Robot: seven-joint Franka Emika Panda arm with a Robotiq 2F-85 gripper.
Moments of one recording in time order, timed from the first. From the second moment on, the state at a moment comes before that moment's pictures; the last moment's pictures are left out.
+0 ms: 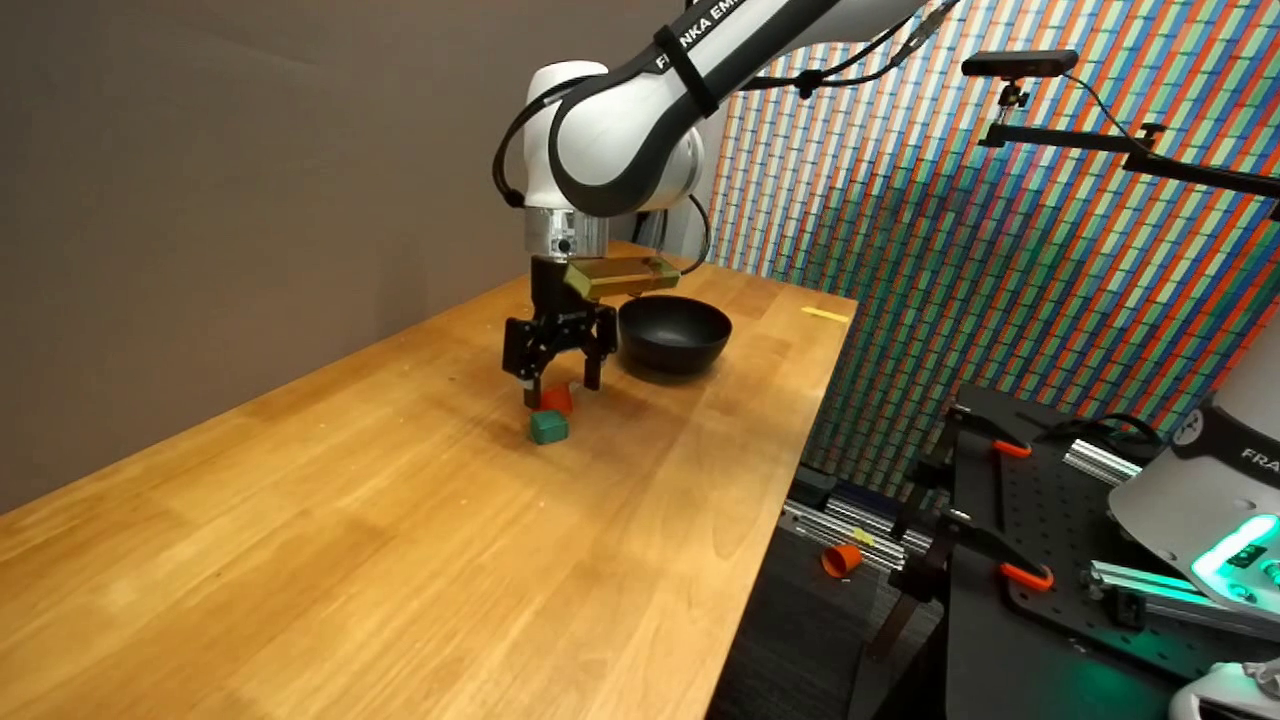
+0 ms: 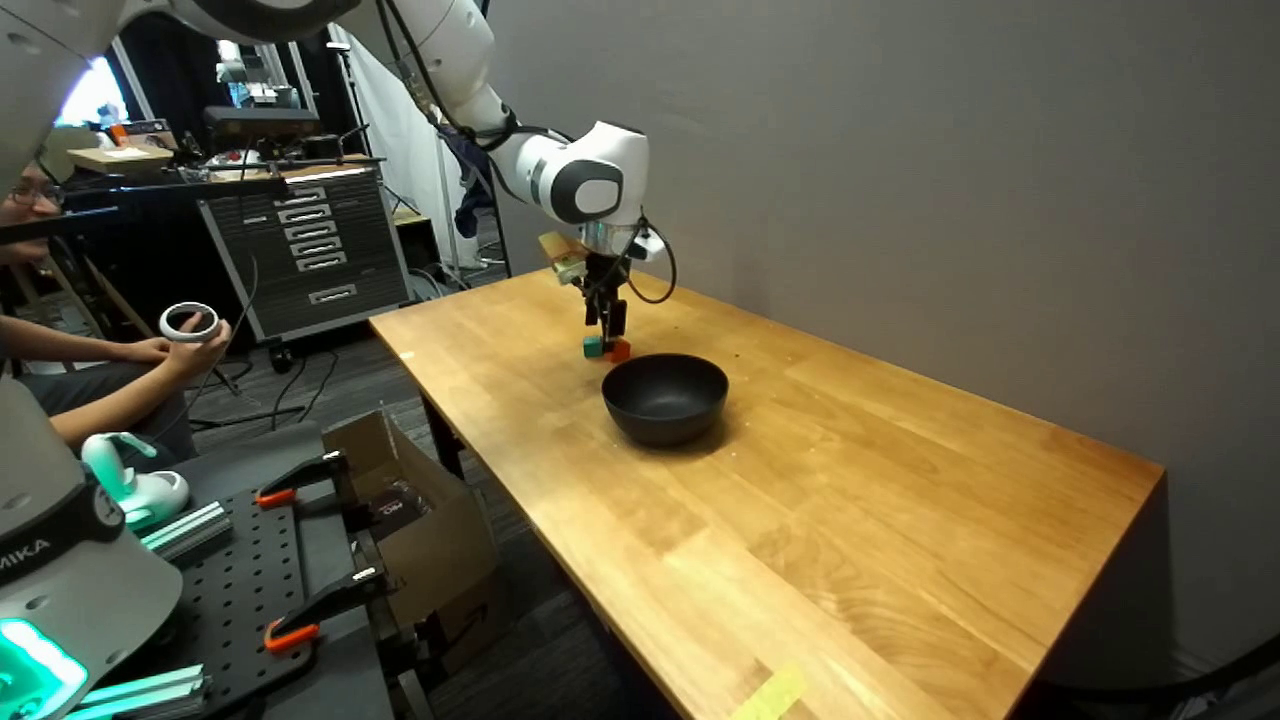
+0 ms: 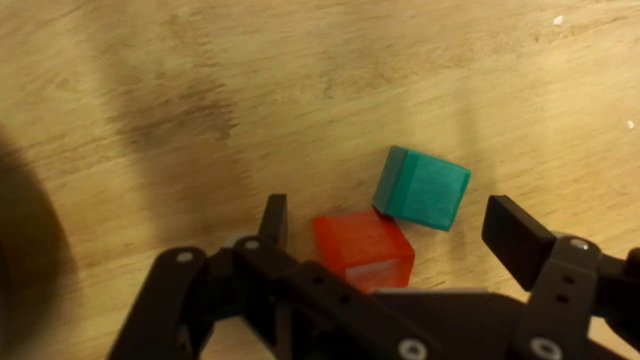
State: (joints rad) arm 0.16 0.78 0.12 -1.61 0.12 2.30 0.34
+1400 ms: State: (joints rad) arm 0.18 0.85 0.06 -1.46 0.08 2.20 0.33
